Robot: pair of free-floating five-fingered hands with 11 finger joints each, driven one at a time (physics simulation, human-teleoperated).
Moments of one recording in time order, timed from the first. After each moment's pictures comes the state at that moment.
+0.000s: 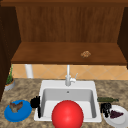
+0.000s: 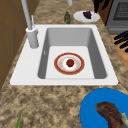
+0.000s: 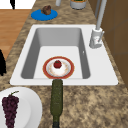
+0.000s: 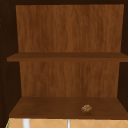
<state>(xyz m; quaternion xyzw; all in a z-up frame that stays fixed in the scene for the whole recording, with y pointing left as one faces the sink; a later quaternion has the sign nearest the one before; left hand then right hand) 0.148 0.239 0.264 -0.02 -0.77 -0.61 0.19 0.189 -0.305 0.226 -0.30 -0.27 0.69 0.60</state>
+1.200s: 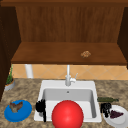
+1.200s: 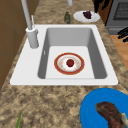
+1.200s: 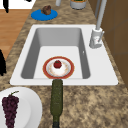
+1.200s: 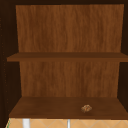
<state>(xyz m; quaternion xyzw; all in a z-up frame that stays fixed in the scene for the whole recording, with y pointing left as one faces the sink) 0.117 0.193 0.258 -0.02 -0.76 -0.61 0.19 0.189 -0.305 0.226 -0.30 -0.27 0.69 0.60</state>
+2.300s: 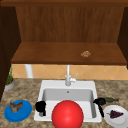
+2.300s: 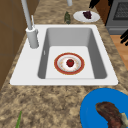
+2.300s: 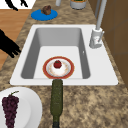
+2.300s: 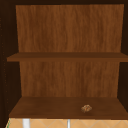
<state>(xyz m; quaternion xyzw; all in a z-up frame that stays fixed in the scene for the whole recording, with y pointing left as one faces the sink) 0.118 0.194 0.257 0.00 -0.77 -0.61 0.18 0.194 -0.257 0.264 -0.32 -0.31 0.69 0.57</state>
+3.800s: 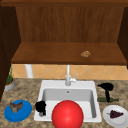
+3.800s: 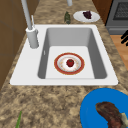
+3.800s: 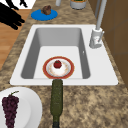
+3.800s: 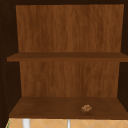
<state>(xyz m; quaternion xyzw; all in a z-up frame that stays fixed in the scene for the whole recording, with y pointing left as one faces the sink) 0.119 0.194 0.257 0.01 -0.77 -0.61 0.18 0.233 -0.311 0.378 -0.31 -0.43 0.65 0.55</state>
